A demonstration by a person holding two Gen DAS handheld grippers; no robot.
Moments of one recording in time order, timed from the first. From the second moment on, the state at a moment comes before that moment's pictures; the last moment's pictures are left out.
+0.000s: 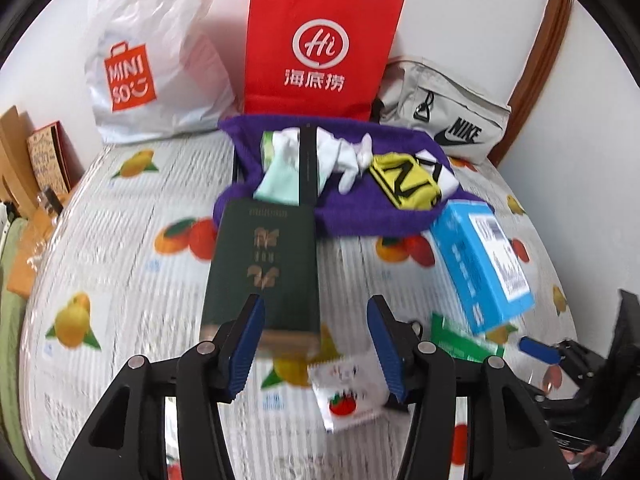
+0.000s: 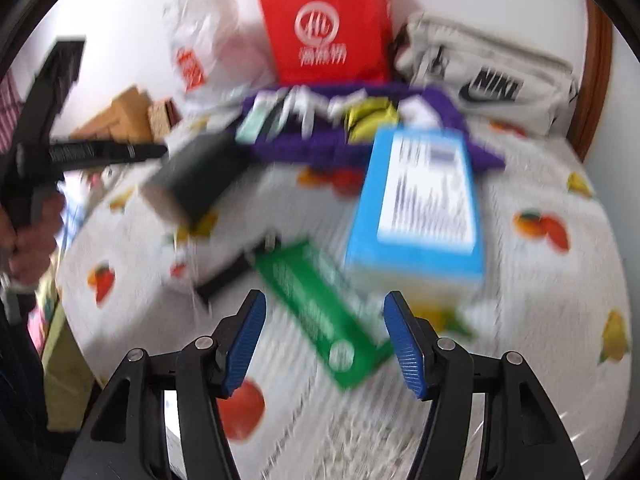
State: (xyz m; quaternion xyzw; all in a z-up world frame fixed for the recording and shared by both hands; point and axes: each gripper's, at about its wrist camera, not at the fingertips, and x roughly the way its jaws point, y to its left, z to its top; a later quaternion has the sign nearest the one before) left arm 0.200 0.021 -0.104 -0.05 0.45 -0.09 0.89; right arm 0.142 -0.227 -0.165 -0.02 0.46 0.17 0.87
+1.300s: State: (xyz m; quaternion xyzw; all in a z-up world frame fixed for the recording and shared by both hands) left arm 0.155 0.036 -0.163 -0.07 0.49 -0.11 0.86; right arm 0.156 -0.183 -0.199 -0.03 0.46 0.13 0.88
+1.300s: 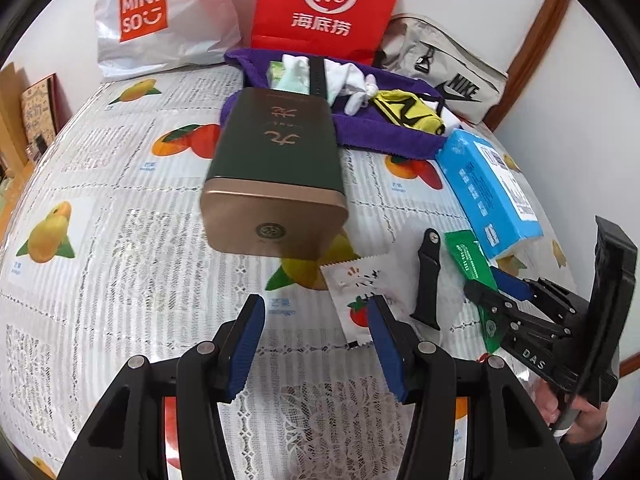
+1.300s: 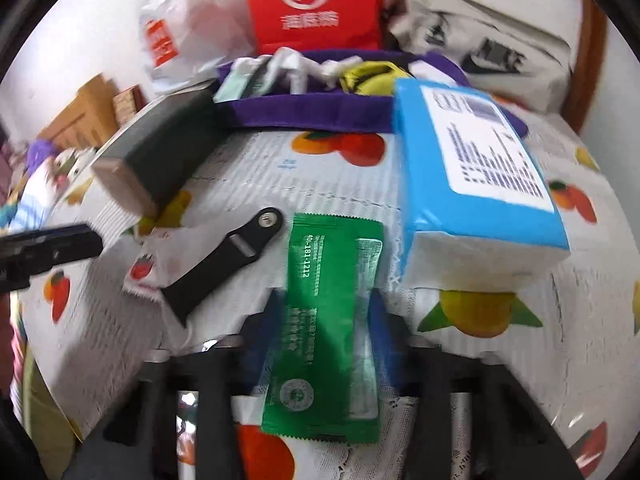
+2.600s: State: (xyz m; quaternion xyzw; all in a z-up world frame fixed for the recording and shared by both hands) left arm 0.158 -0.041 -0.190 0.06 0.48 -0.09 0.87; right arm 0.090 -0.244 -0.202 0.03 0.45 0.12 0.89
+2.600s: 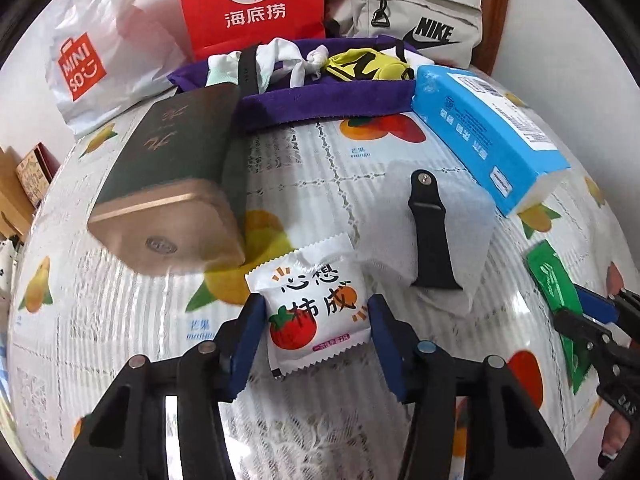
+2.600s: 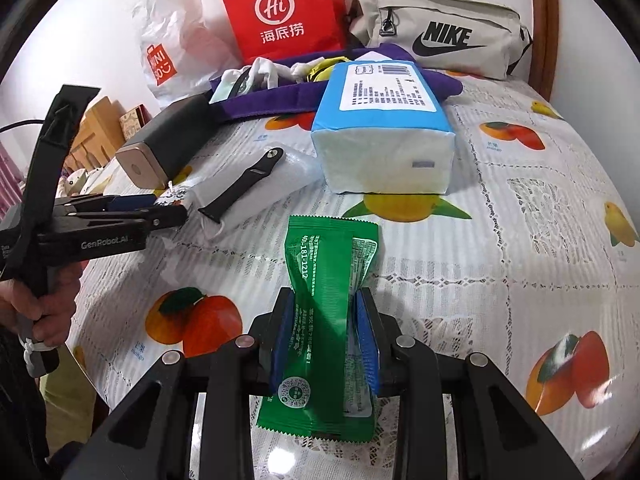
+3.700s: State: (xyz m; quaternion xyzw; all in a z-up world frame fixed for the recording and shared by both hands) left arm 0.099 0.027 -0.168 -0.02 0.45 -0.11 0.89; right arm 0.070 -0.238 -0.192 0.02 0.46 0.09 0.89
